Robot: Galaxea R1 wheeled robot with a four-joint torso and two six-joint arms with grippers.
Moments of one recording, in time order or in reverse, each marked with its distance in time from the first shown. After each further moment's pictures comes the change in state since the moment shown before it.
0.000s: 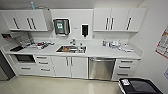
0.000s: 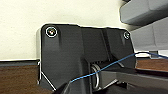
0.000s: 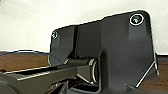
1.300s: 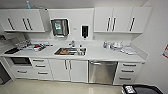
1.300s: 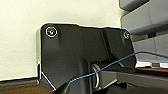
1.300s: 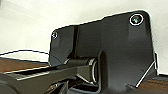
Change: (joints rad) left arm 0.000 0.000 0.000 0.000 0.000 0.000; right arm 0.000 -0.001 0.000 0.000 0.000 0.000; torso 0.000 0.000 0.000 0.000
